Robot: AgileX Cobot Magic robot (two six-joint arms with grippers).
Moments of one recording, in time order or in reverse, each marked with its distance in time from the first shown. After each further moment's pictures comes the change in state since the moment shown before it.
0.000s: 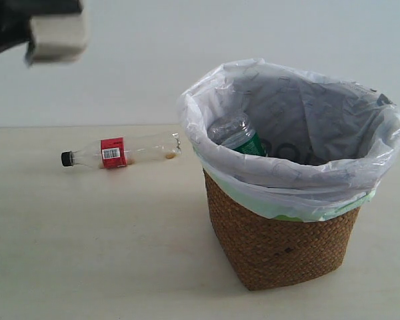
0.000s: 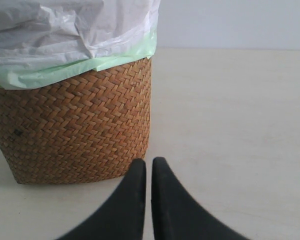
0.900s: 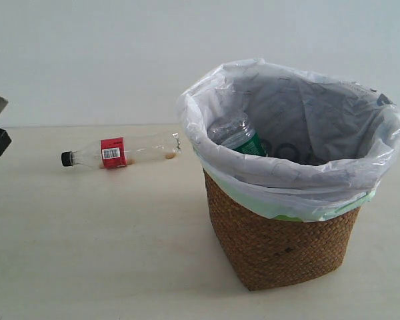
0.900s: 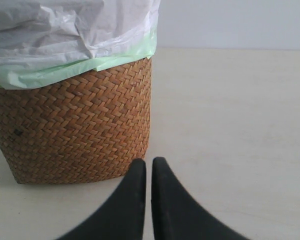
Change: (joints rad) left arm -0.240 0.128 -0.116 1.620 0.414 -0.910; right arm 0.000 0.000 0.000 0.000 0.000 0.000
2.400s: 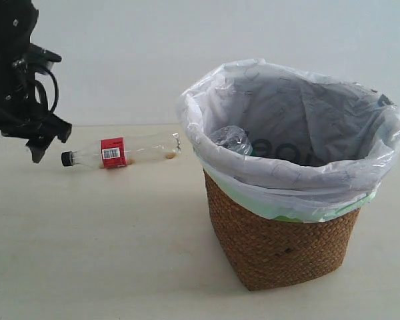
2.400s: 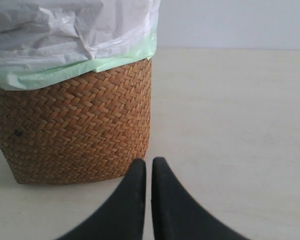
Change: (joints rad) left arm 0.003 0.446 -0.300 0.145 0.048 -0.177; right arm 0.000 -0.002 0.000 0.000 0.000 0.000
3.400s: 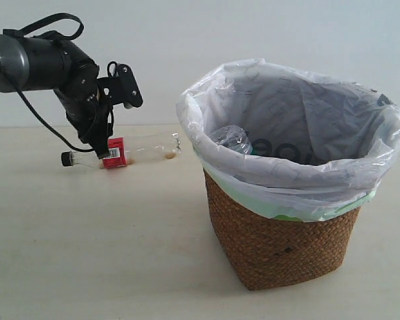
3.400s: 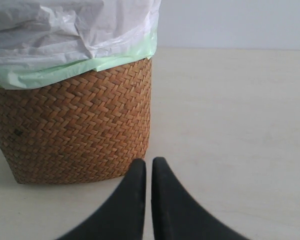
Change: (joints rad) left arm 0.005 0.360 -0.225 0.067 -0.518 0.798; right arm 0.000 0.000 0.000 0.000 0.000 0.000
